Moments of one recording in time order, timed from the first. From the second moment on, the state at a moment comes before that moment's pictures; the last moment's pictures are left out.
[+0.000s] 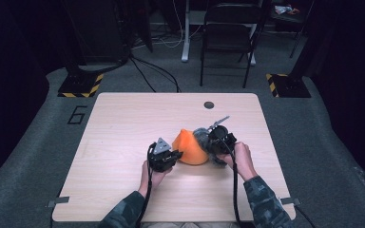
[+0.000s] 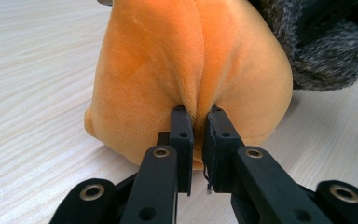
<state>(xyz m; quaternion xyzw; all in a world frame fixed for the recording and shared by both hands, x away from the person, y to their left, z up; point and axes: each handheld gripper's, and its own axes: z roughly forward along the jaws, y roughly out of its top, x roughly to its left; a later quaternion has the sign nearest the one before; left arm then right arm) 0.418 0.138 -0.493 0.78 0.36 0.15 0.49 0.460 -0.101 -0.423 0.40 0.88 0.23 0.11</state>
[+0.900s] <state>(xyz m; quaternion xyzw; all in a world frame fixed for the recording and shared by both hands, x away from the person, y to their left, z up) 0.422 0.147 -0.495 0.77 0.38 0.14 0.49 0.460 -0.121 -0.405 0.42 0.86 0.28 0.11</state>
